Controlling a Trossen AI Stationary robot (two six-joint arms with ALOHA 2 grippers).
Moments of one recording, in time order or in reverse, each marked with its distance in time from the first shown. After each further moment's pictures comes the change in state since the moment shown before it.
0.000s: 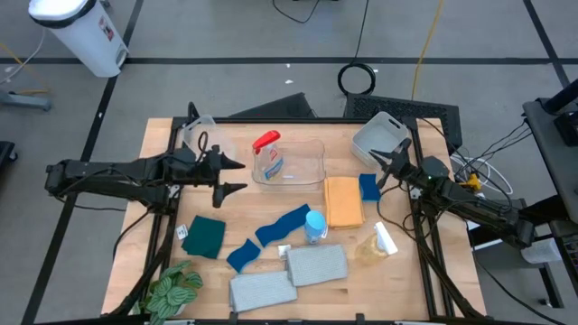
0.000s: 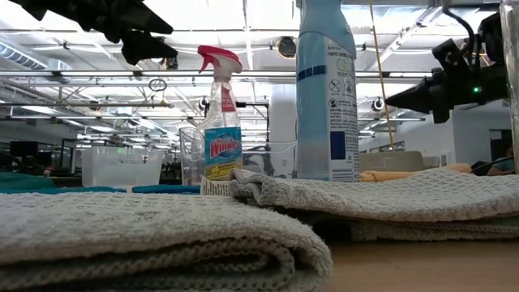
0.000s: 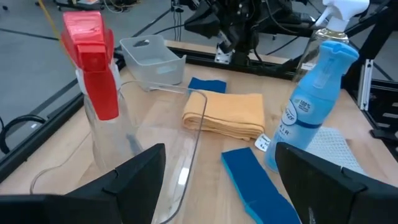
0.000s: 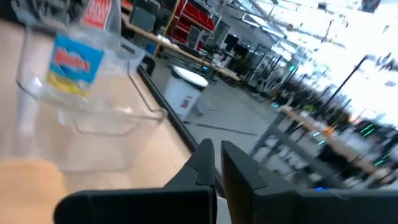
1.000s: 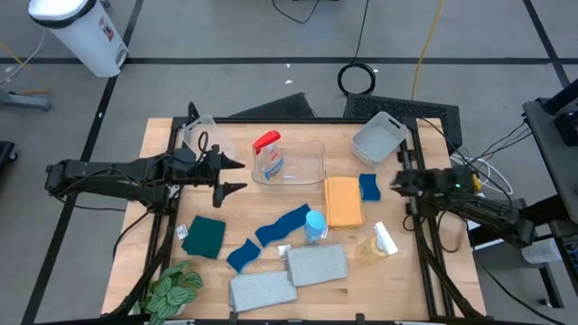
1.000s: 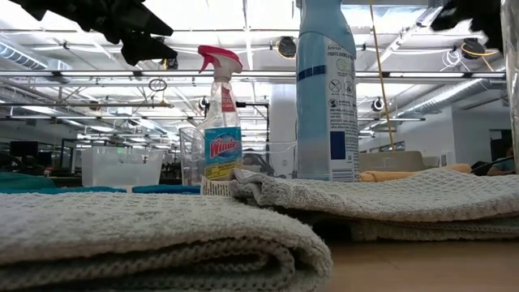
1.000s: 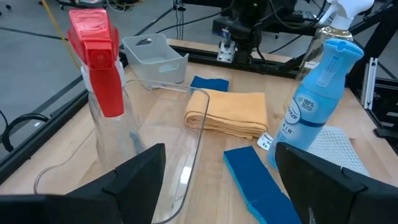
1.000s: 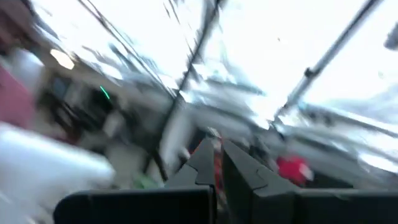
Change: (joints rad) left arm 0.000 0.000 0.000 -0.006 -0.008 0.001; right arm 0.016 0.000 -0.001 0.755 -0.884 0.664
